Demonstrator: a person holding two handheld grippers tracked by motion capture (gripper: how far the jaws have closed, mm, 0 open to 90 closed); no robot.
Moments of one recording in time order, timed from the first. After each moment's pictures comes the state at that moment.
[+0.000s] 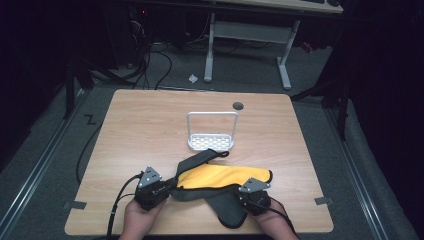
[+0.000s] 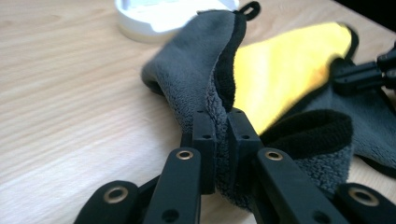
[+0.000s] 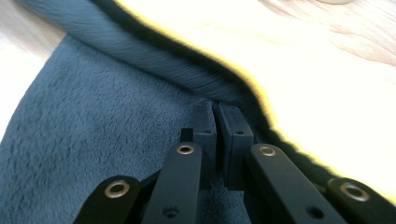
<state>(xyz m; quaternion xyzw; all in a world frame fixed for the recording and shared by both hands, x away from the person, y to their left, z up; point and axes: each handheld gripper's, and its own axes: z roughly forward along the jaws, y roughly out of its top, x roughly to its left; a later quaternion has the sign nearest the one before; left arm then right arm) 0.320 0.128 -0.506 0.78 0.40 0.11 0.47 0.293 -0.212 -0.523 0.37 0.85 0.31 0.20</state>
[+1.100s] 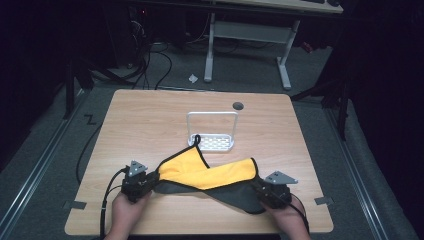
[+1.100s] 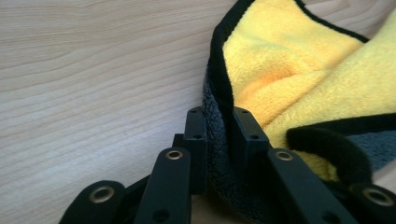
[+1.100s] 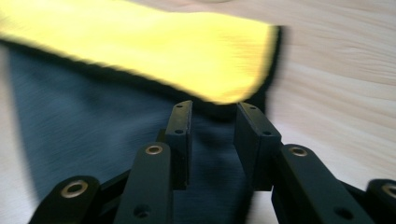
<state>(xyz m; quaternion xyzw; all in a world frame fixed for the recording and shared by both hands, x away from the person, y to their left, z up) 0.354 0.165 -0.532 0.77 0.48 0.15 0.39 0.296 -0.263 -0.511 0.46 0.79 0.33 0.22</state>
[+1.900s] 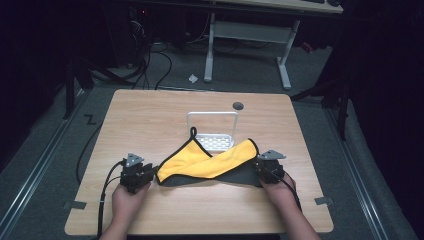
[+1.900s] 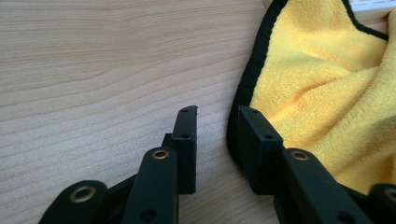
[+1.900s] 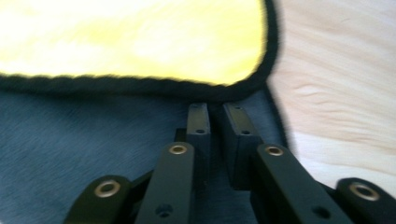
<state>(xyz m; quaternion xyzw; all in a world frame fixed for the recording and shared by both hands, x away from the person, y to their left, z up) 0.377 0.174 -0.534 0.75 0.50 0.15 0.41 0.375 -0.269 -0.522 0.49 0.78 0.28 0.26</state>
